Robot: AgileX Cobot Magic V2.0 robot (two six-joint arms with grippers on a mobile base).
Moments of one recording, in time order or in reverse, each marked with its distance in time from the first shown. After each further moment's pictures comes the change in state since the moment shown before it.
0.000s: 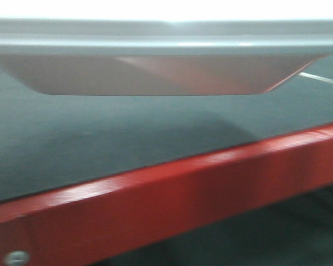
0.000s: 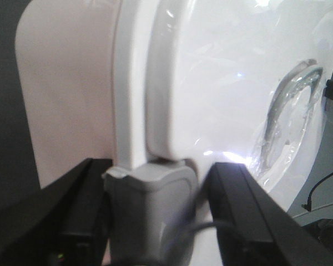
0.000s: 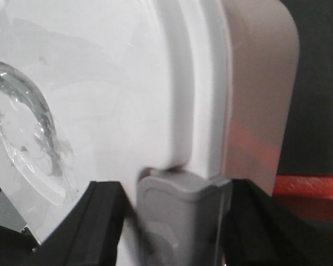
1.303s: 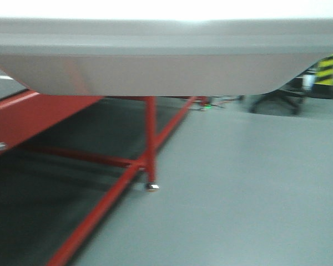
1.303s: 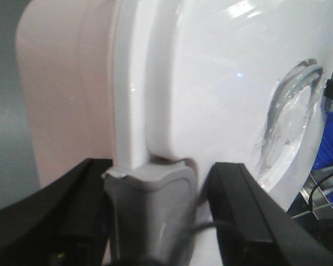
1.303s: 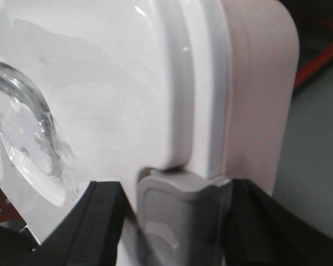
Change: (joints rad) left arm 0.000 0.000 0.000 0.000 0.000 0.000; right arm 0.000 0.000 0.000 0.002 0.000 0.000
